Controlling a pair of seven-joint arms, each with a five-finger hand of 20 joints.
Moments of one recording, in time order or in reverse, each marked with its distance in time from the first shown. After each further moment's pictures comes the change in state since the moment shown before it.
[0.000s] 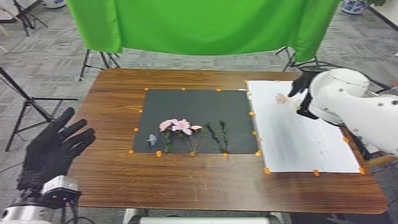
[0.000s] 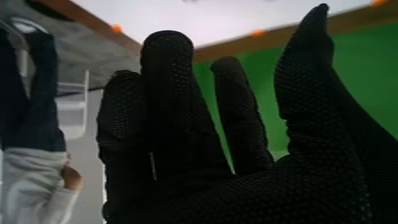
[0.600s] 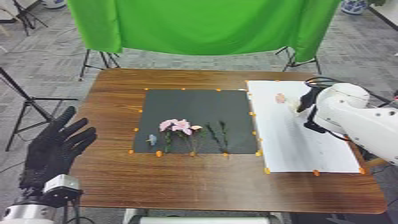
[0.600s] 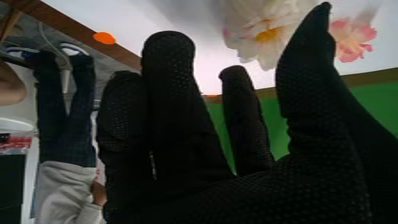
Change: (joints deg) left arm -1.1 -0.8 0.6 0.3 0.4 -0.7 -0.3; right arm -3.5 0.8 -0.4 4.4 1.1 0.1 0.1
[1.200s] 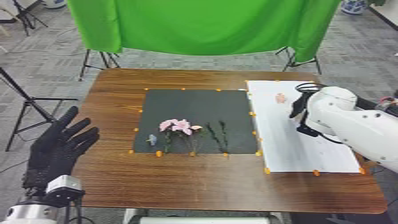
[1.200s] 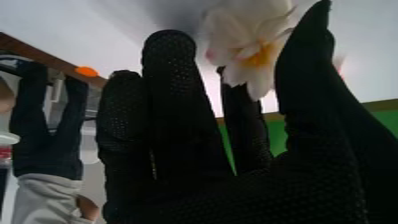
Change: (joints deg) left arm -0.2 1.9 1.3 0.4 -1.2 -0.2 1.9; right arm -1.8 -3.2 0.7 2.0 -0.5 -2.7 -0.6
